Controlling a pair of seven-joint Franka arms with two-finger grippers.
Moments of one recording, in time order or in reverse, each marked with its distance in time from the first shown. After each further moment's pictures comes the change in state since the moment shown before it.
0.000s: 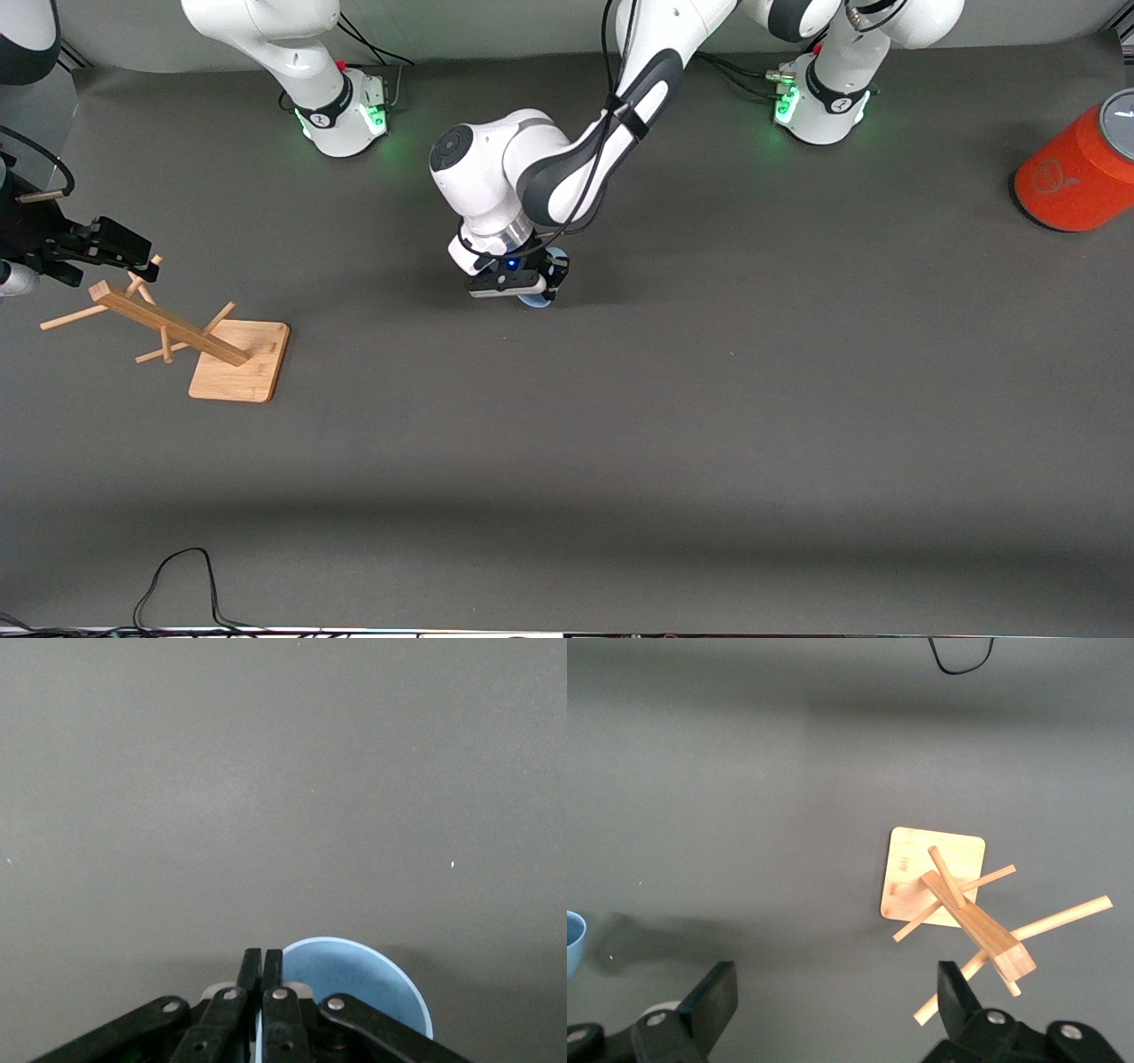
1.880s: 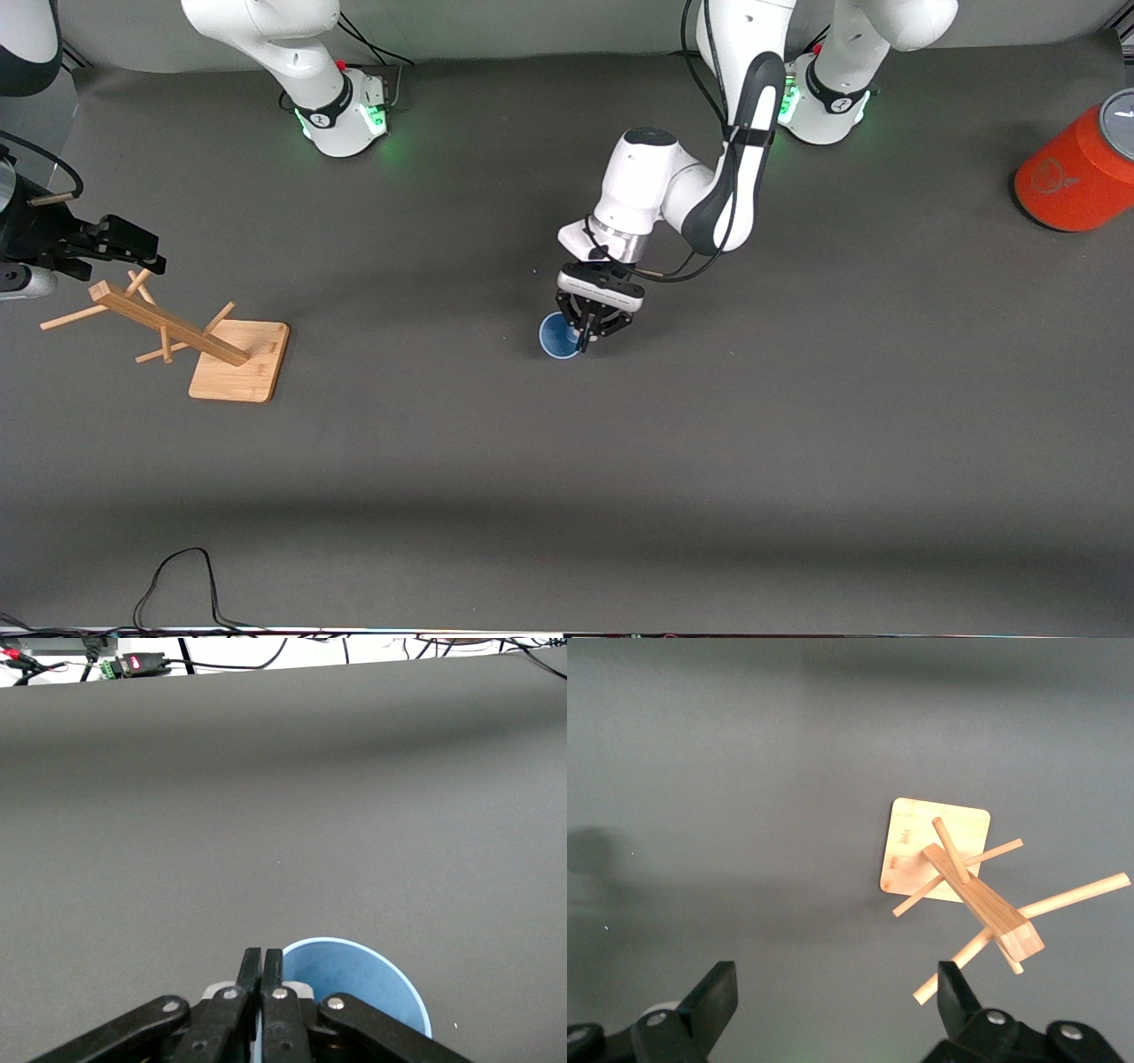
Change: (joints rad) left arm -0.148 -0.282 0.390 -0.874 0.105 1.329 0.024; right arm 0.002 0.018 -0.004 -0.001 -0.001 -0.062 -0.008
